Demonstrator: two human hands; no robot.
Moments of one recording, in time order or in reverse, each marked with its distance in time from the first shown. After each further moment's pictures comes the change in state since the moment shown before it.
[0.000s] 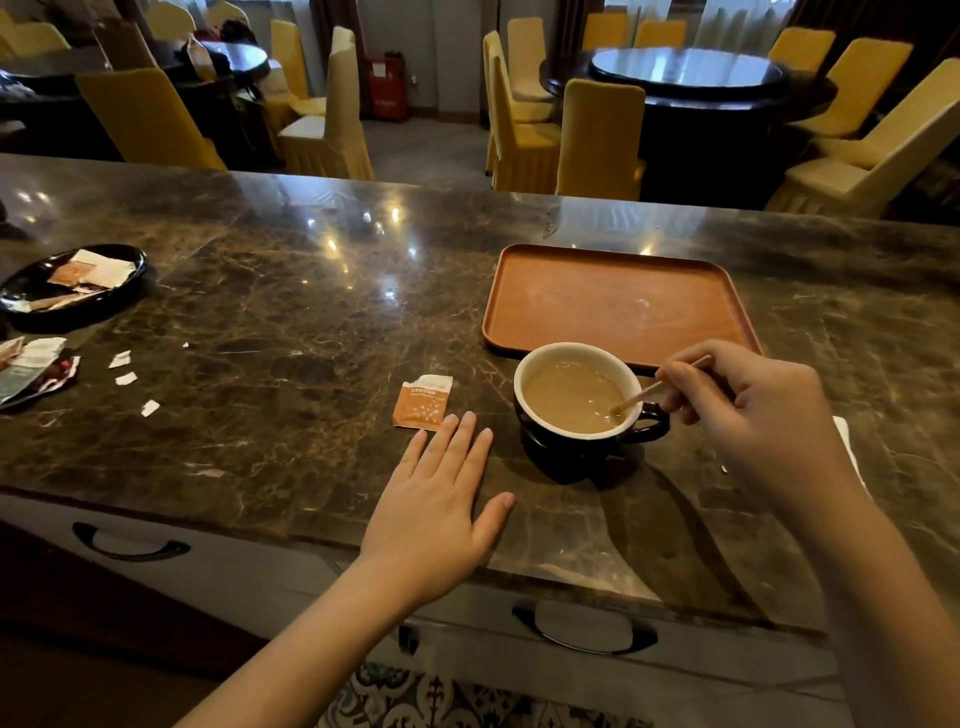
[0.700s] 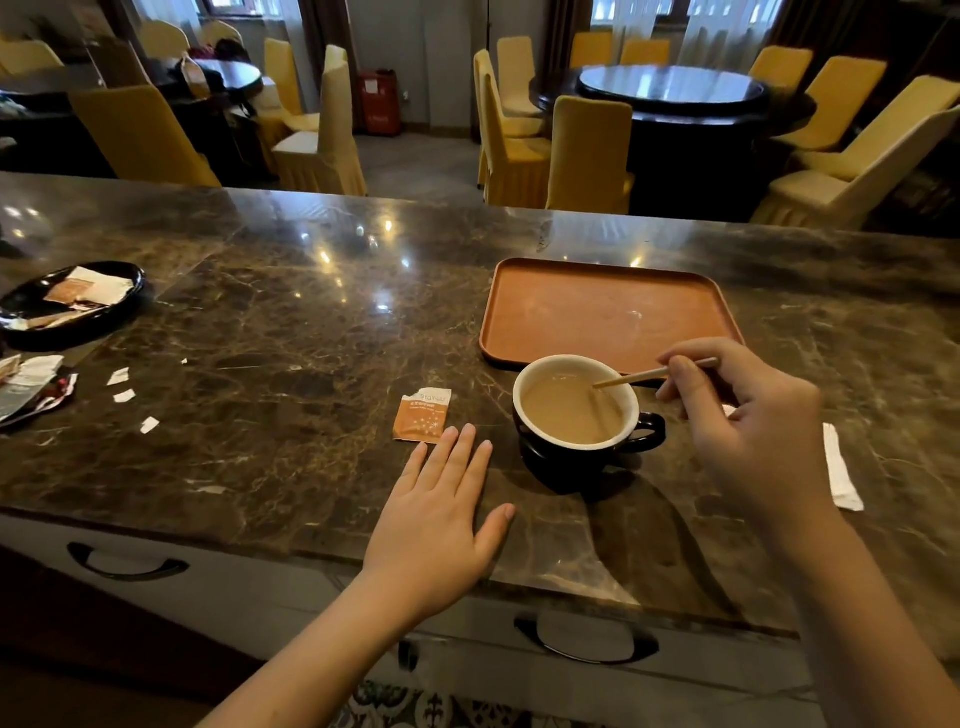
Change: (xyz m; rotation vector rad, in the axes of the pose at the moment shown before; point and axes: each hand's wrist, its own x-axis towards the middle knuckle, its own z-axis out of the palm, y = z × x) left_hand 0.000 0.001 -0.001 -0.005 -0.005 -0.001; right_hand -0.003 -0.003 0.010 -0.008 0.246 -0.116
